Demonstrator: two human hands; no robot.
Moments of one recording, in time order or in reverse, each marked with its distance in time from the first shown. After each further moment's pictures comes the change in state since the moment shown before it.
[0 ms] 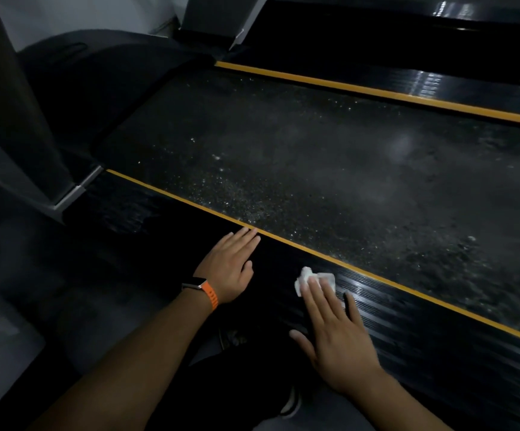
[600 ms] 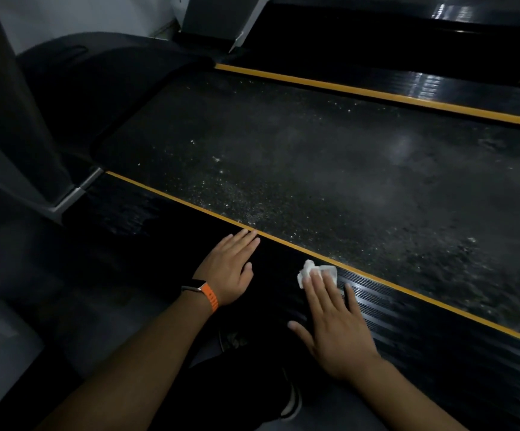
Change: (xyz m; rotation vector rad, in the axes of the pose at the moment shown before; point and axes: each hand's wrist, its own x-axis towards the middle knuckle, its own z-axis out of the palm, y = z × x) left_hand -0.001 0.002 -0.002 -0.010 0.003 0.002; right_hand 0.019 0.003 -0.008 0.002 -0.100 0.018
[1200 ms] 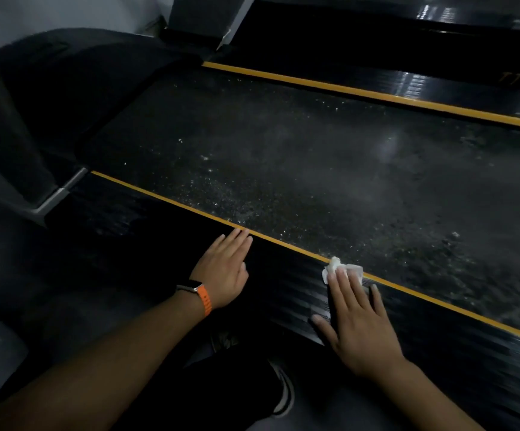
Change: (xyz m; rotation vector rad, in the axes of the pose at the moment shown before) left_hand 0.001 0.013 0.003 0.067 -0.052 -0.034; right_hand -0.026 0.044 0.003 0.021 -0.006 0.185
